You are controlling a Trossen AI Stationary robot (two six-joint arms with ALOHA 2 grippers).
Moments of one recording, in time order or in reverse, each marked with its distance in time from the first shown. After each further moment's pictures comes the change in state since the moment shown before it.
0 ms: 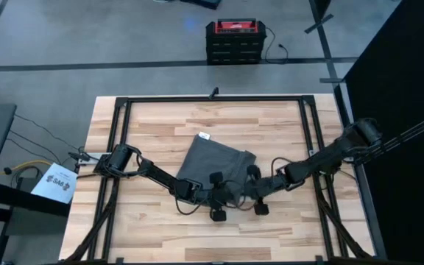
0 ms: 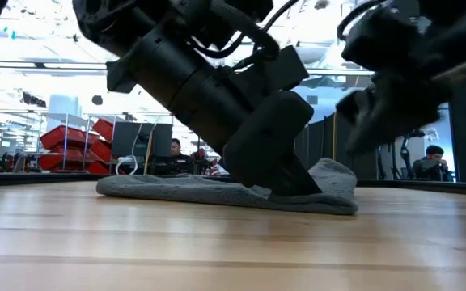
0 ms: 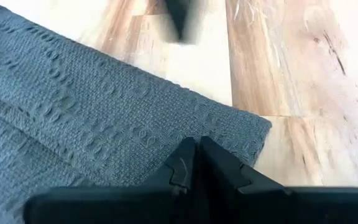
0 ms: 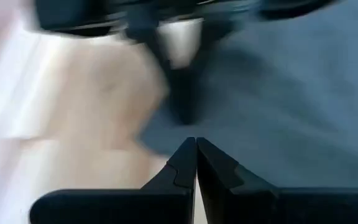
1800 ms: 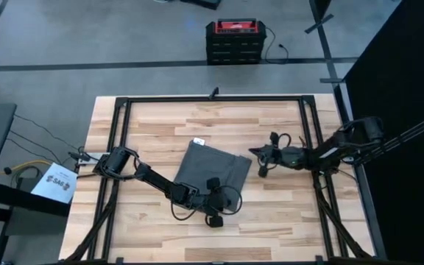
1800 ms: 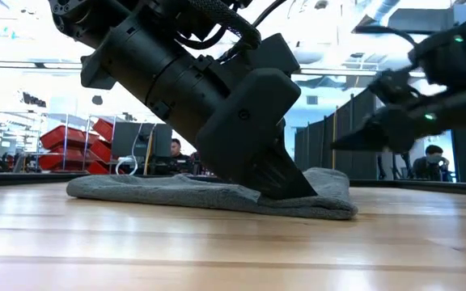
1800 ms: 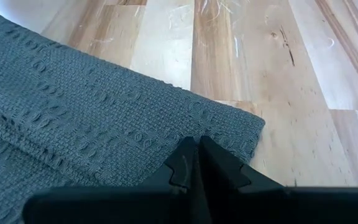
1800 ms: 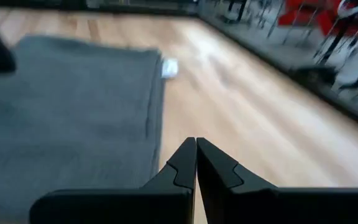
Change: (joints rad) left arm -0.060 0.002 -0.035 -0.012 0.015 -0.079; right arm -0.324 -0.006 -0.594 1.062 0.226 -0.222
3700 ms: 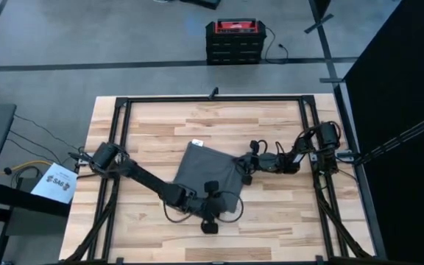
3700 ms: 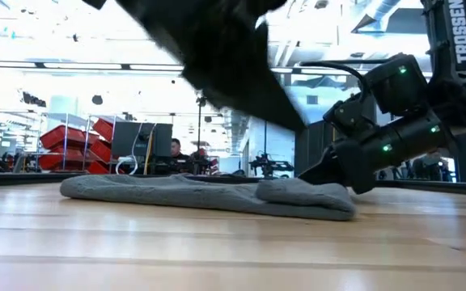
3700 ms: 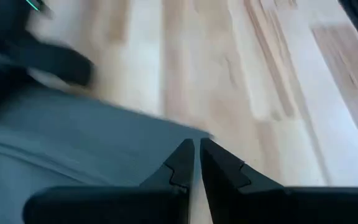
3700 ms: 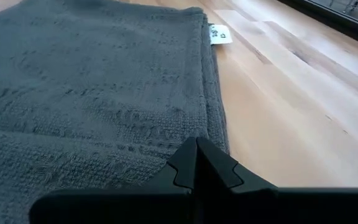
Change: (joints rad) left arm -0.014 -0.192 0.112 -0.274 0.025 0.090; right arm -0.008 0.458 0.263 0.085 -0.096 0.034
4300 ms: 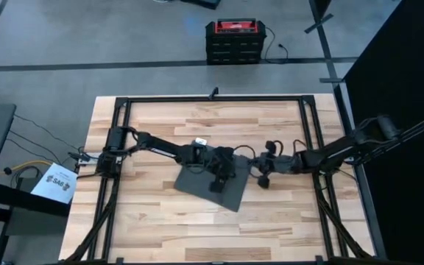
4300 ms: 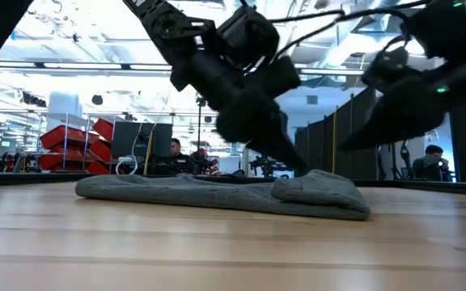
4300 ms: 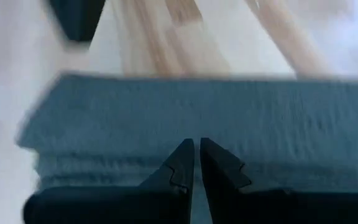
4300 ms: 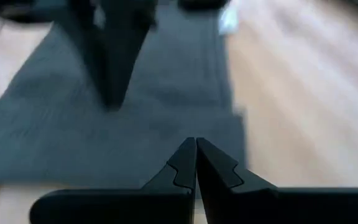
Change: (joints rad) left arm 0.385 0.082 0.001 0.038 0.480 0.476; right arm 0.203 -0.711 -0.034 -0.884 0.095 0.284
